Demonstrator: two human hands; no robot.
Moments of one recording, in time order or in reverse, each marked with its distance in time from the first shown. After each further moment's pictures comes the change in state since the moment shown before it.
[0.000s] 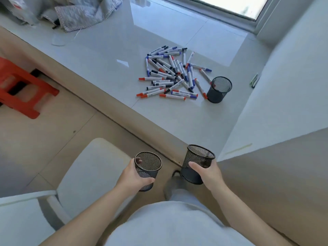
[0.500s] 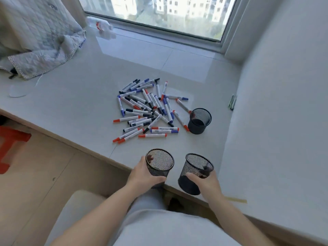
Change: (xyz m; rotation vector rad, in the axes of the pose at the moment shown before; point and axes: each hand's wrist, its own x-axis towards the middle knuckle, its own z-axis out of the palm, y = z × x) left_hand 0.148 0.160 -0.011 0.105 -0.132 0.214; right_hand 0.098 -0.083 -0.019 0.142 0.174 0.068
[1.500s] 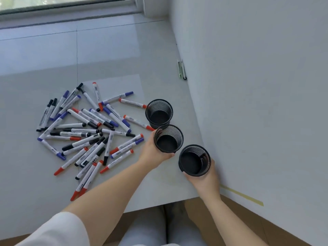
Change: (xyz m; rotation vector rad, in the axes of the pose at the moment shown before) left_hand 0.178 0.082 0.092 -0.001 -0.402 0.375; right_hand 0.050 0.030 0.026 0.124 0.555 0.060
